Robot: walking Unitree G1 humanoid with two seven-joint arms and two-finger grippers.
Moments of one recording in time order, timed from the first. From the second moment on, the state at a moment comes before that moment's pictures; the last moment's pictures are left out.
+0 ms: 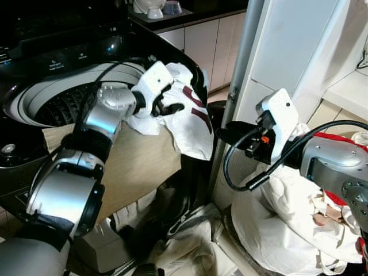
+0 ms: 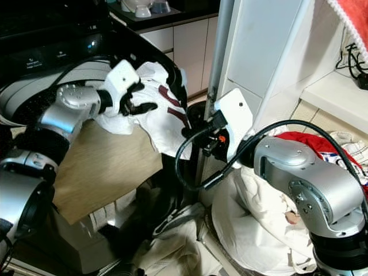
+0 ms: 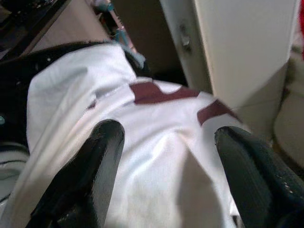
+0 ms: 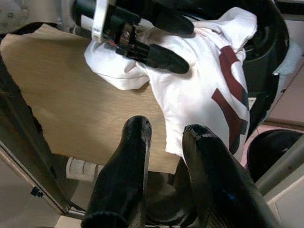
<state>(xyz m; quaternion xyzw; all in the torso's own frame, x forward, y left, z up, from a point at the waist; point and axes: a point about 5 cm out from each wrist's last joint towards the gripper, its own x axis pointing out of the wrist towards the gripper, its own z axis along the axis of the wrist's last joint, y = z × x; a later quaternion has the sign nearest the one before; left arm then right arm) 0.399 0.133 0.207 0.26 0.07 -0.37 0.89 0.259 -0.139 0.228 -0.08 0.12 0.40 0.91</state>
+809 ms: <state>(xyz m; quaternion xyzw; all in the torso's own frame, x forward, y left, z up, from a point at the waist) 0.402 0.137 0.196 0.28 0.08 -0.34 0.89 0.258 -0.138 0.228 -0.09 0.12 0.40 0.91</state>
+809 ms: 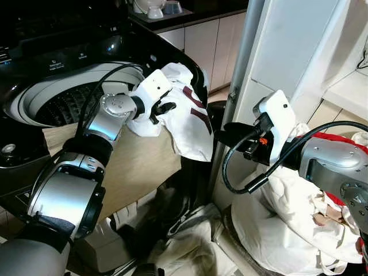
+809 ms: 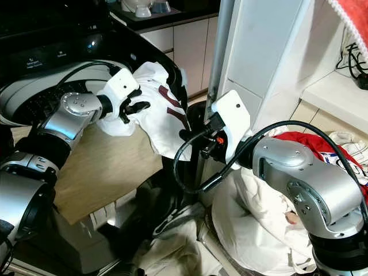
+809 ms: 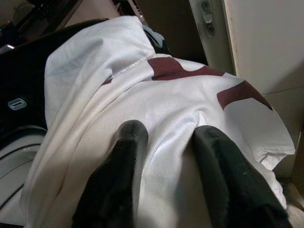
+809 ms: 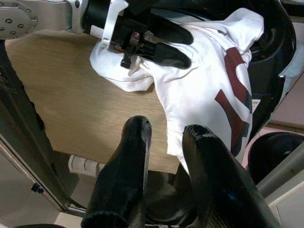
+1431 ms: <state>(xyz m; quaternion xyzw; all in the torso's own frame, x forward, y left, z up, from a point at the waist) 0.404 0.144 0.194 0.29 0.07 -0.30 0.91 0.258 -0.138 0.228 -0.09 0.12 0.40 0.91</state>
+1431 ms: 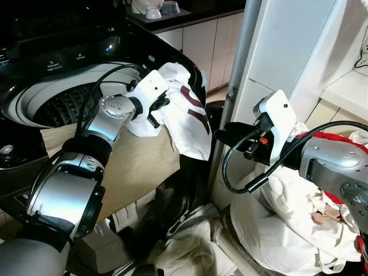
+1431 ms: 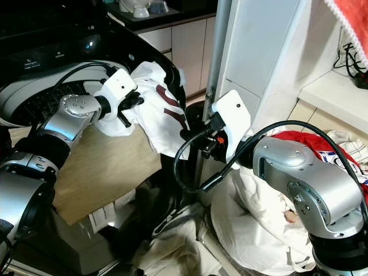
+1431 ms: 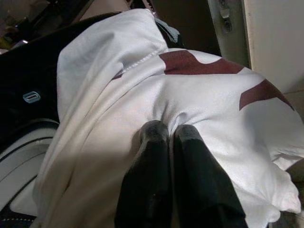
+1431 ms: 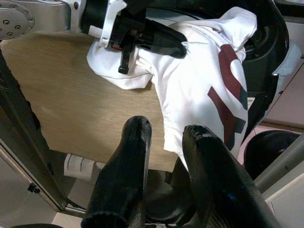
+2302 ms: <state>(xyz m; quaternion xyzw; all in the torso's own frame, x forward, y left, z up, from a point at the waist) 0.417 0.214 0.243 0.40 0.07 -0.09 0.91 0.260 -0.138 0.228 -0.09 0.11 0.39 0.91</state>
